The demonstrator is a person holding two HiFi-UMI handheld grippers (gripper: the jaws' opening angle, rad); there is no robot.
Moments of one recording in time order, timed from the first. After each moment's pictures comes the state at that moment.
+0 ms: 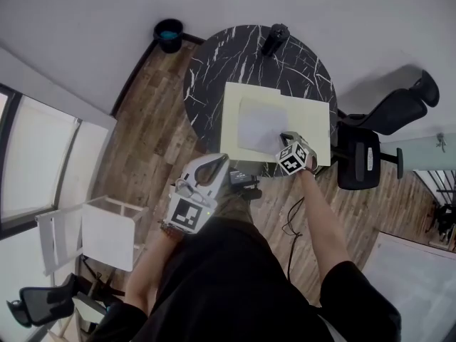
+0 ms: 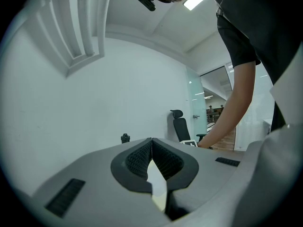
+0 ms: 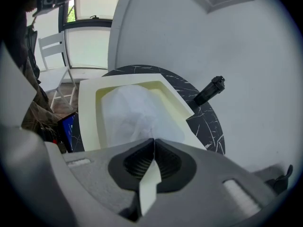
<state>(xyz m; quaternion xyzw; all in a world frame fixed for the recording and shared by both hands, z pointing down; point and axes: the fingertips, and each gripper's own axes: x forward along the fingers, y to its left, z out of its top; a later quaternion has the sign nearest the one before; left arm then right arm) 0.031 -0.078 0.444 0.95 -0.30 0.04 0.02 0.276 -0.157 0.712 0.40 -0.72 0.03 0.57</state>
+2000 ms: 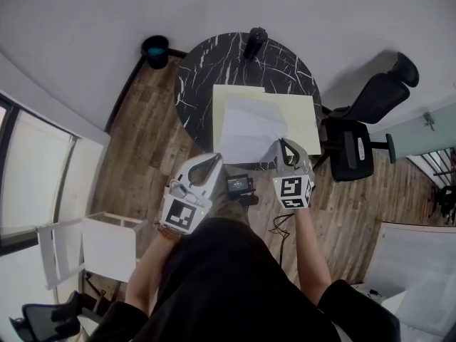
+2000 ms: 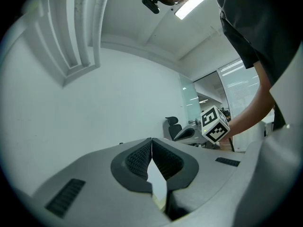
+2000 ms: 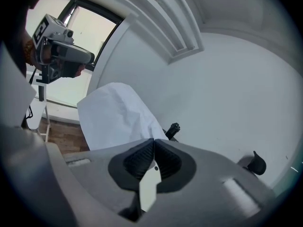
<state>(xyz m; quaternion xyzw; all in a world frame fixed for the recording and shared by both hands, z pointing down) 0.017 -0.027 0.411 0.96 -0.28 0.00 -0.01 0.202 -0.057 0.479 0.59 -0.72 -0.09 0.36</state>
